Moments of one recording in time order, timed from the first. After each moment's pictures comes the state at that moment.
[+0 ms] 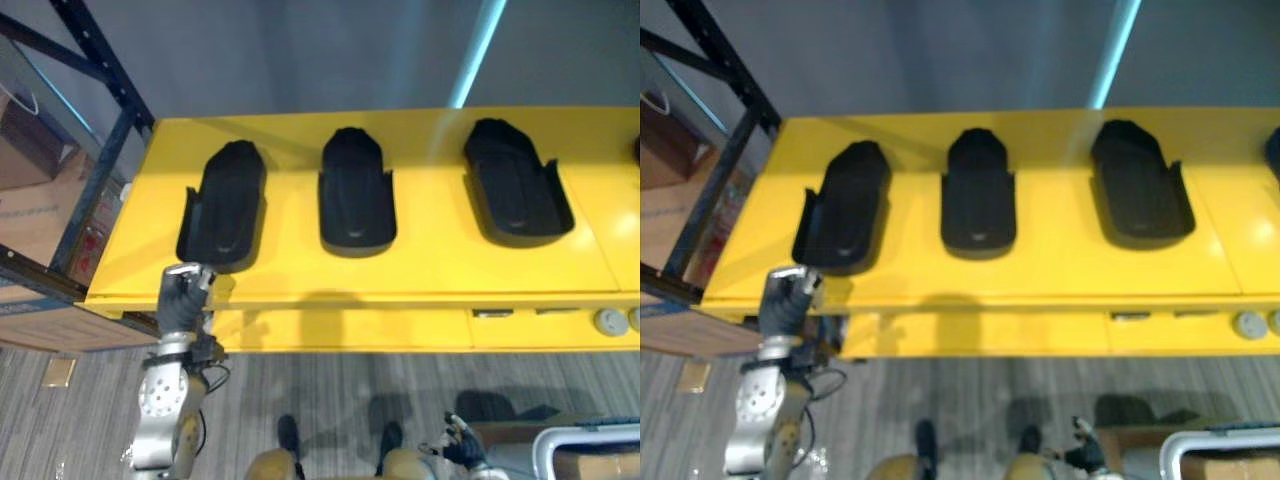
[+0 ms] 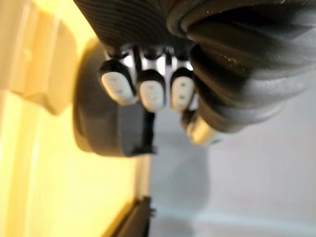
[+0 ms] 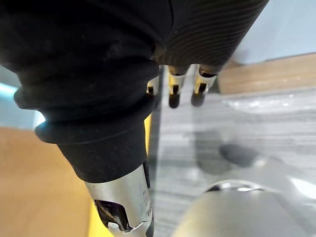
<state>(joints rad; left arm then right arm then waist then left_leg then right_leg) 0.14 0.19 0.11 -0.24 -0.34 -0.12 0.11 0.19 -0.16 -0.17 0.91 -0.09 -0.26 0.04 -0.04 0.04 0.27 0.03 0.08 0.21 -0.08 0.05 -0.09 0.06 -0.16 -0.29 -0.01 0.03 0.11</state>
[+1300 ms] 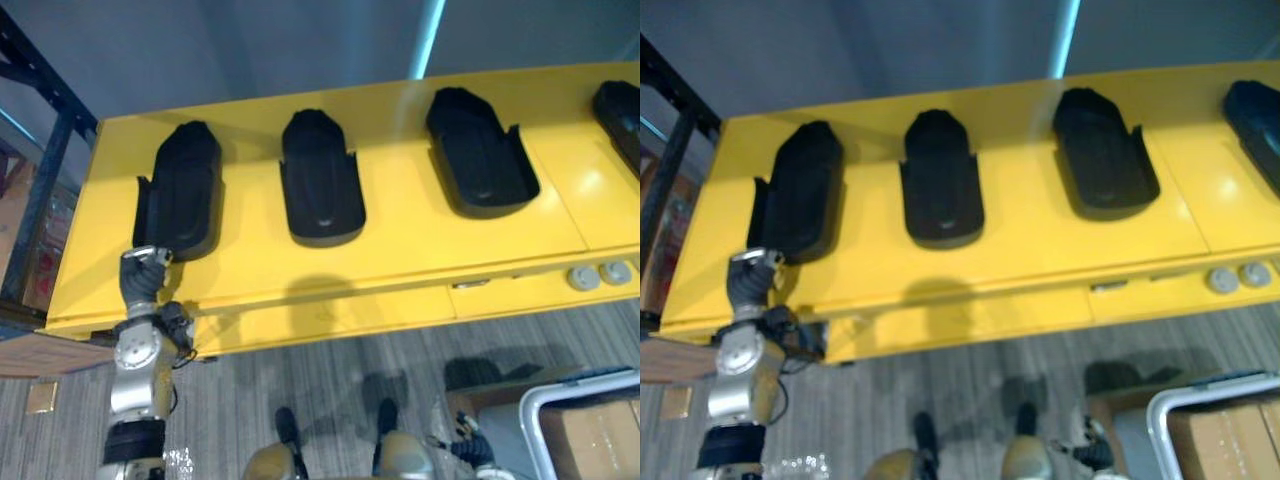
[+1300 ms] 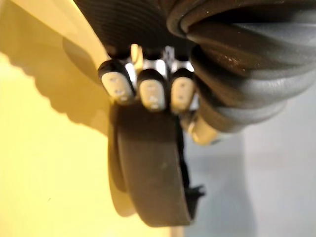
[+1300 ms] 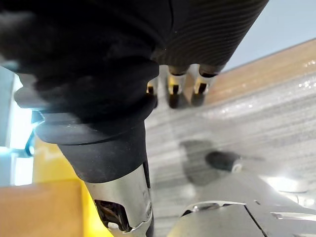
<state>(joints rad) -0.13 0.34 0.23 0.14 -0.36 -0.11 0.19 0.19 -0.13 -0.21 0.88 -0.01 -0.22 0.02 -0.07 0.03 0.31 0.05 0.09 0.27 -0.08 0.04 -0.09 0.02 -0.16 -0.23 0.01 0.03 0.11</state>
